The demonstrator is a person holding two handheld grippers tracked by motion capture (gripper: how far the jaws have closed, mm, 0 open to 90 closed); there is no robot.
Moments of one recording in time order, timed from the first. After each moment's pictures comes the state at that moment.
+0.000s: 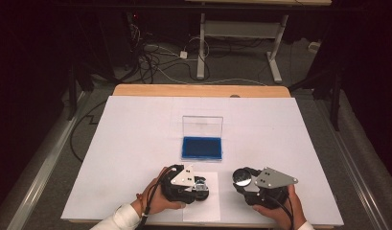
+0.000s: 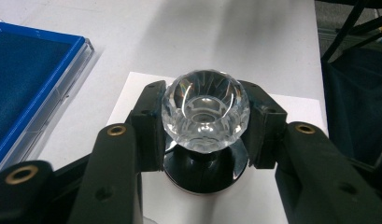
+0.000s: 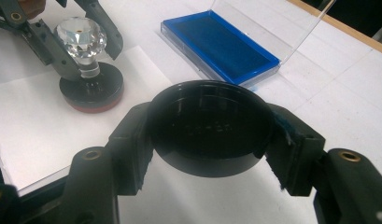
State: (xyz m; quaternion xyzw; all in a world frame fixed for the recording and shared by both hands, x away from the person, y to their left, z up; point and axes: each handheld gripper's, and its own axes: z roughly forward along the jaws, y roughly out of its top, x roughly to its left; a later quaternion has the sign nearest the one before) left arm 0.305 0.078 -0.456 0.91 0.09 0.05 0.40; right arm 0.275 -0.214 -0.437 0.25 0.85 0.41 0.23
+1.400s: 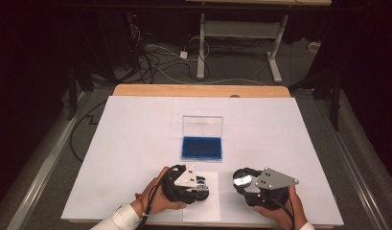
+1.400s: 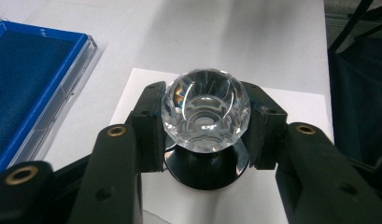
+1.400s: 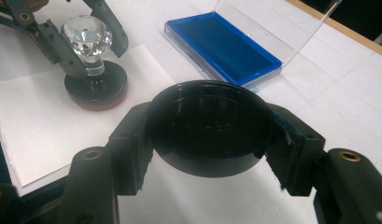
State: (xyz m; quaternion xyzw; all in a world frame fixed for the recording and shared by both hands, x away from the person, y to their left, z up) left arm 0.304 0.074 -0.450 0.92 0.09 0.06 0.38; right arm 0.273 -0.215 -0.435 0.24 0.85 0.41 0.23
